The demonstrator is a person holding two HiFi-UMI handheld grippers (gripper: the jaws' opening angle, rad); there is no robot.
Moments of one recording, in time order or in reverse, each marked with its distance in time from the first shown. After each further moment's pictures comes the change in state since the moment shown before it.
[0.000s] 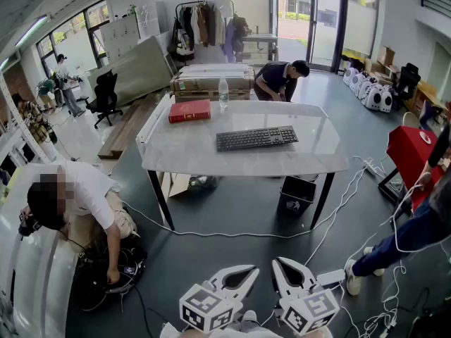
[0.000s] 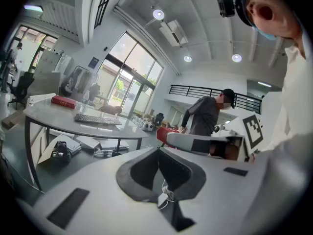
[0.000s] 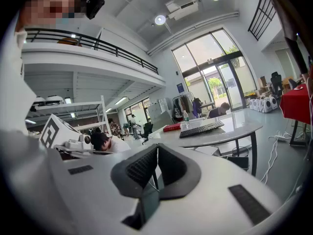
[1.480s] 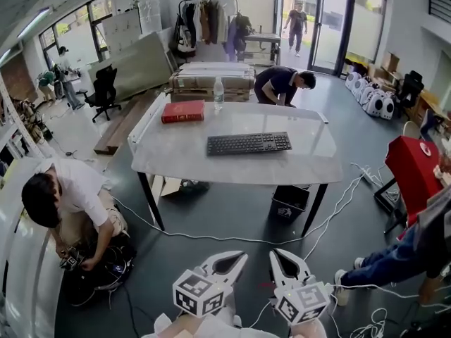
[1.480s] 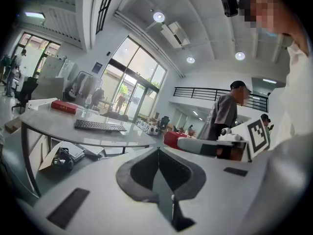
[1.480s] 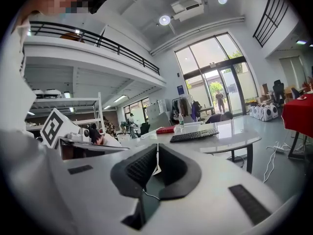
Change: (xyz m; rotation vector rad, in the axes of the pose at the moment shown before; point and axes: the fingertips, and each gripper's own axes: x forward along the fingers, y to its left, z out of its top) left arm 0.078 0.047 0.027 0.017 -0.038 0.067; right arm 0.033 -0.090 0.016 -0.066 -0.011 -0.019
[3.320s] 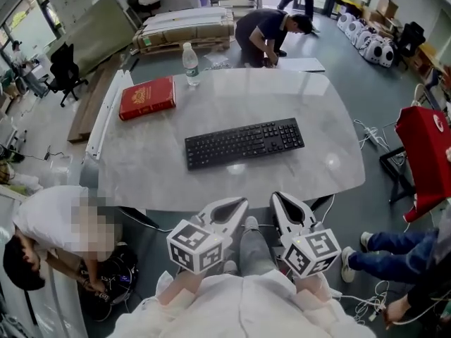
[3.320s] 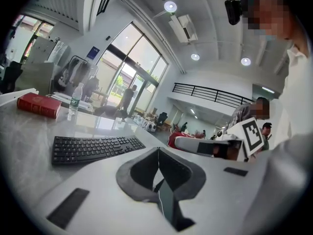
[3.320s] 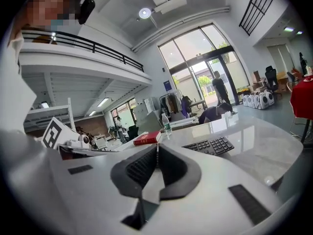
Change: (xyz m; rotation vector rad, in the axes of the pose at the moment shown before) left arm 0.238 0.275 0.129 -0.043 0.075 -0.103; right arm 0.329 -0.190 0.067 0.139 0.019 -0.095
